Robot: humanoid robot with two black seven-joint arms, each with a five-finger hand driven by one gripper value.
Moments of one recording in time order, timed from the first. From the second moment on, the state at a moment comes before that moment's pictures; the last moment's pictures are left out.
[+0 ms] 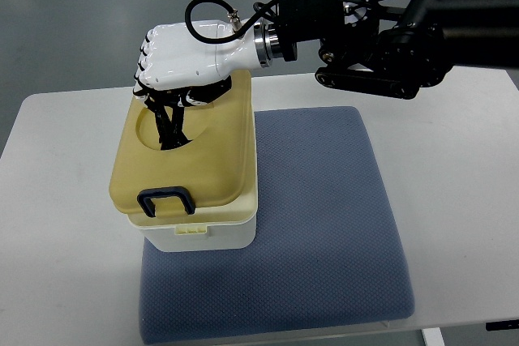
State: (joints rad) left arm -0.03 0.00 -0.04 -0.16 0.03 0.02 0.06; right arm 1.77 -0.12 -0.46 1.00 -1.28 -0.38 0.61
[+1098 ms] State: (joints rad) left arm -0.03 0.00 -0.04 -0.16 0.03 0.02 0.06; right arm 1.30 -0.63 -0.22 1.00 -1.31 -0.41 0.61
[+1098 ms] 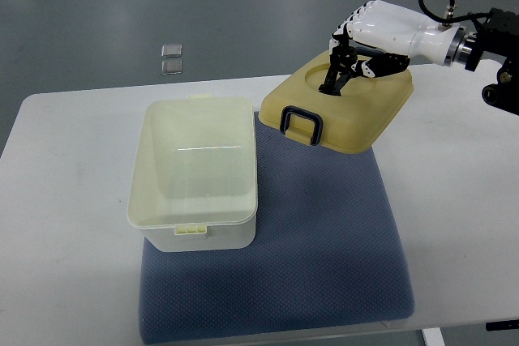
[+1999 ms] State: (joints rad) left arm -0.03 0.00 -0.04 -0.16 0.03 0.02 0.06; right arm 1.13 -0.50 -0.22 1.00 -1.50 -0.55 0.61
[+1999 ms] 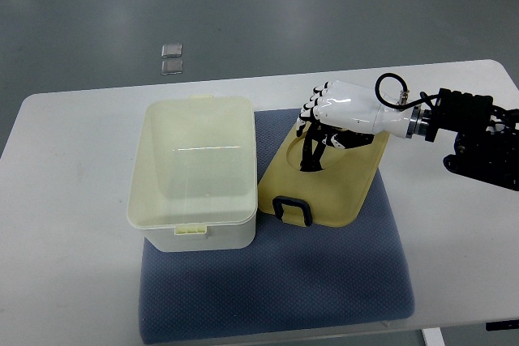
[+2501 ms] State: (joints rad) left arm -0.03 0.00 -0.04 -0.16 0.03 0.02 0.06; right arm 1.14 -0.55 -0.23 0.99 -1.58 -0.54 0.61
